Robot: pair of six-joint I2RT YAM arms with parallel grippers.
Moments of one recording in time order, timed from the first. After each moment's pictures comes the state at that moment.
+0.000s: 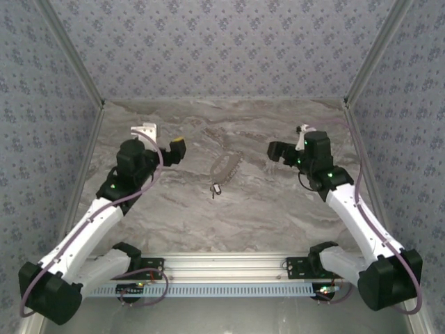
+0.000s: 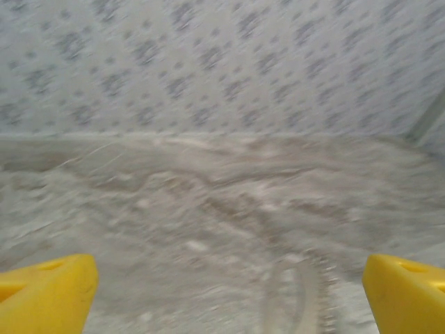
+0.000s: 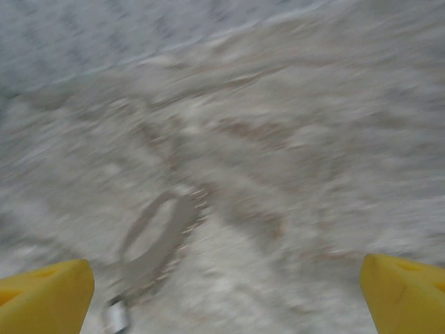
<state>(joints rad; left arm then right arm) -0.44 0.95 0.76 -0.08 -0.12 -0.23 0.26 1.05 0.83 -0.32 -0.01 0.36</state>
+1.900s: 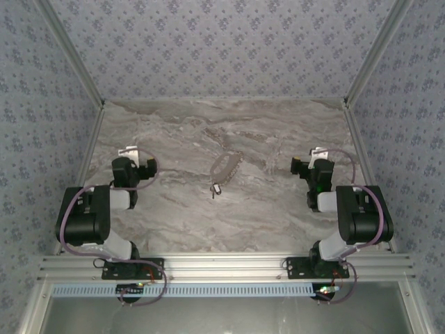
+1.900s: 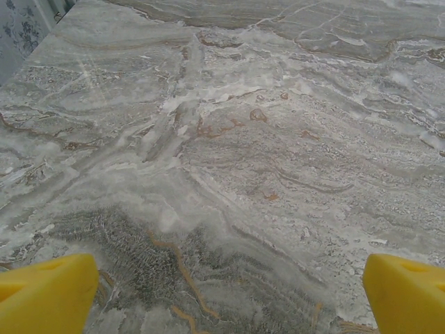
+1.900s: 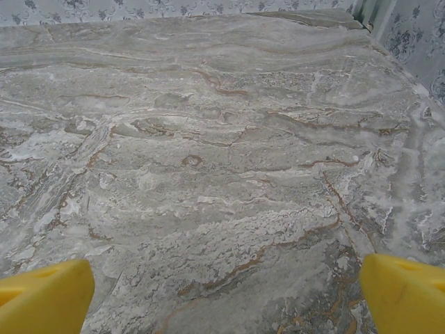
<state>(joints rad) 0.04 1.54 0.41 0.70 -0.01 -0.02 -0.01 1.54 0.36 0.79 0.12 0.03</state>
